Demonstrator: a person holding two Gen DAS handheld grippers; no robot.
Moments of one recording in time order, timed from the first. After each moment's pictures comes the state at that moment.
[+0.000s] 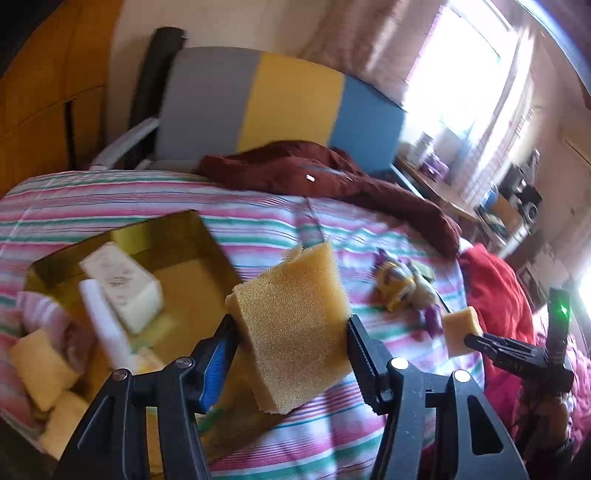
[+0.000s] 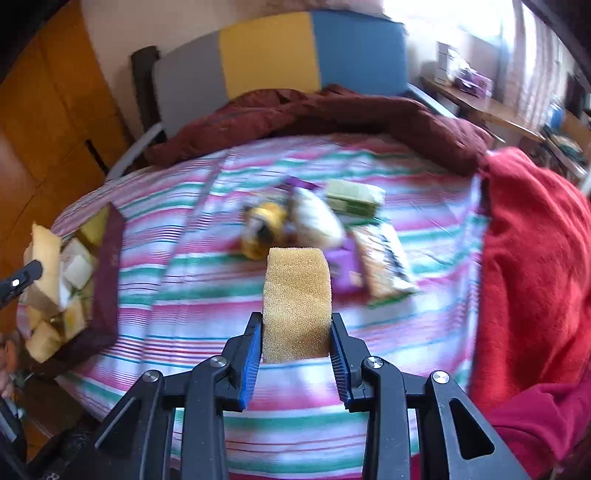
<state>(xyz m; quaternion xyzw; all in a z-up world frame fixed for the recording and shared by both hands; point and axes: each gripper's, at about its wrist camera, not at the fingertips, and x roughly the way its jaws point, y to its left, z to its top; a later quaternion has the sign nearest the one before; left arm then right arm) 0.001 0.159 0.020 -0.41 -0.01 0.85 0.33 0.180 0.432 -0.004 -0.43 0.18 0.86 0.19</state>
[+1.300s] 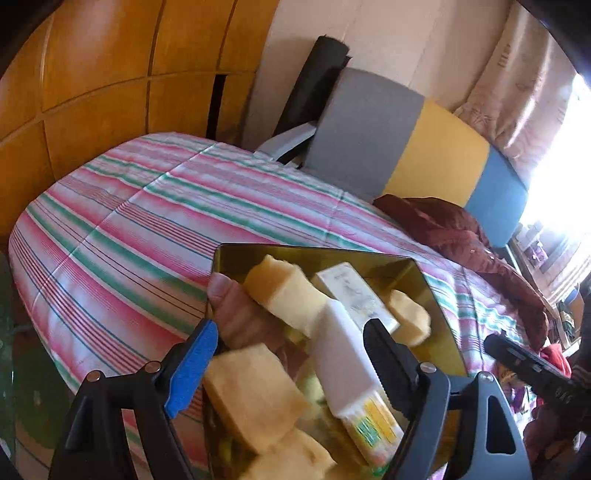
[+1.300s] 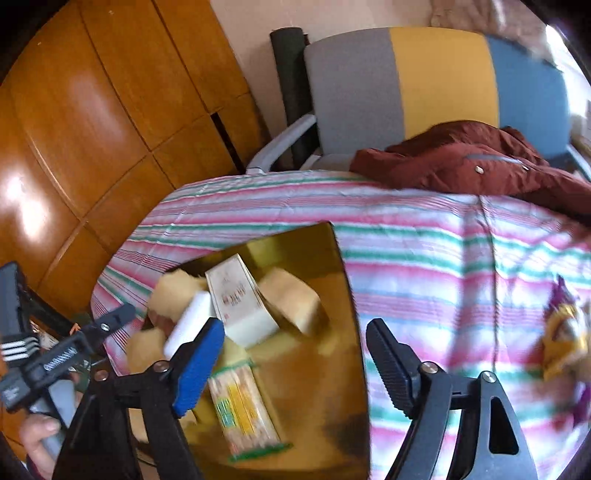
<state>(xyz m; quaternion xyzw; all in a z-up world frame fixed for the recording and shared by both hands) -0.070 -0.003 -0.007 -0.41 -0.09 0.90 0.12 -0.024 0.252 0.008 -0.40 0.16 0.90 -0.01</state>
